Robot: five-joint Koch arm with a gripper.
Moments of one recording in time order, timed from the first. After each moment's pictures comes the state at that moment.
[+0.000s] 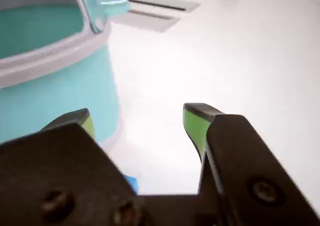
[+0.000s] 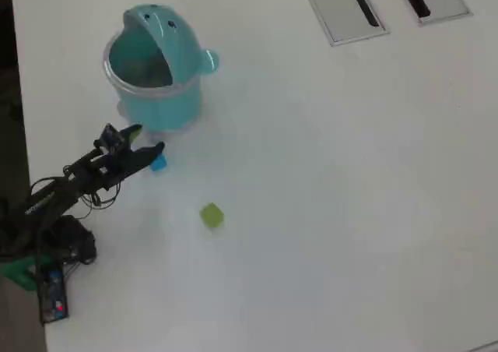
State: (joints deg) arm -25.6 131.1 130.3 16.6 -91.1
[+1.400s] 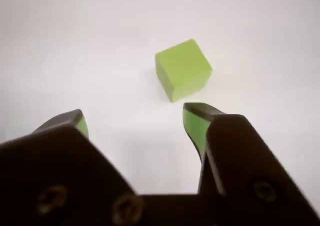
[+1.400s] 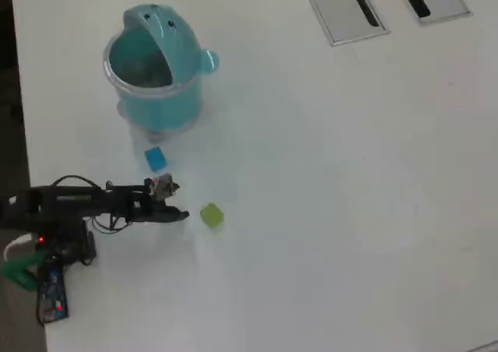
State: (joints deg) arm 1.4 110.1 138.9 14.9 -90.1
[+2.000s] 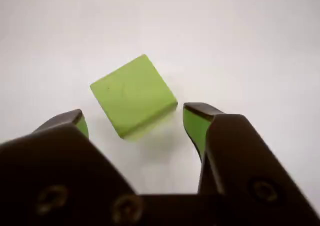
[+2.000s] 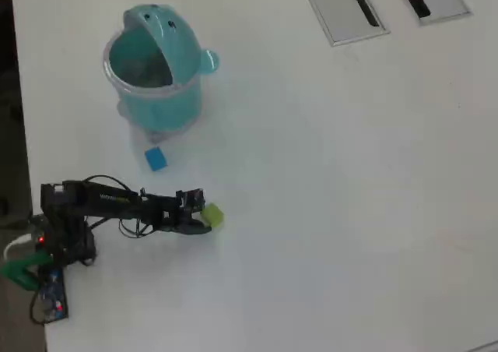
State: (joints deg) arm 7.9 87.4 127.2 6.5 -90.2
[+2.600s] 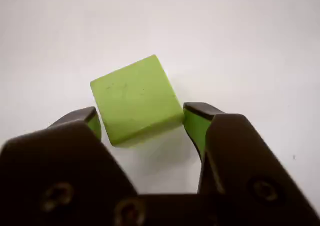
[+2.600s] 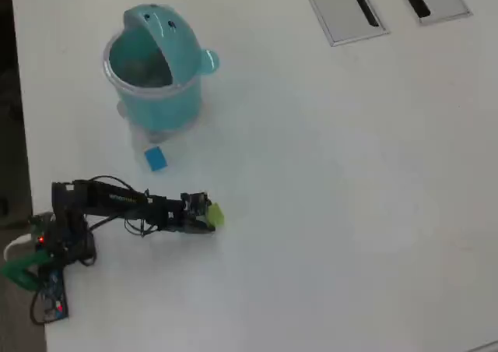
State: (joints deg) arm 6.7 82.1 126.6 0.3 -83.6
